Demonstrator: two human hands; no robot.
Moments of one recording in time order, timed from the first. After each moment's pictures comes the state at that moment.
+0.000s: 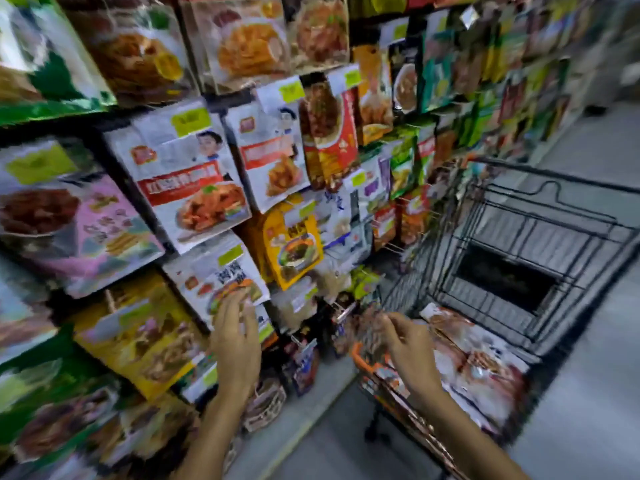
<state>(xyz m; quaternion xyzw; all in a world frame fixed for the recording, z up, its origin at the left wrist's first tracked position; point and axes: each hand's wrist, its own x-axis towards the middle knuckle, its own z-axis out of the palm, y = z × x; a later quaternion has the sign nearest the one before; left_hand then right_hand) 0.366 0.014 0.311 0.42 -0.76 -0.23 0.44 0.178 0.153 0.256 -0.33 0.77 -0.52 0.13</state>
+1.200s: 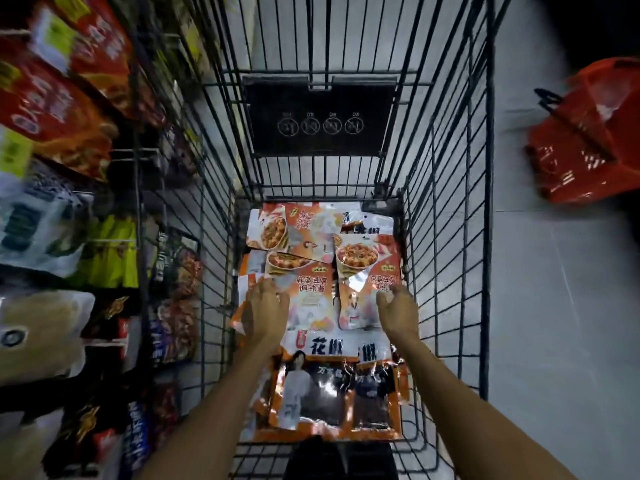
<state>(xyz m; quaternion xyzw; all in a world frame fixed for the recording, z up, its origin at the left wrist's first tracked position) -0.086 0.015 -0.092 0.24 -0.92 -0.27 -0.17 -0.097 0.225 -0.108 0.26 0.88 -0.36 0.19</state>
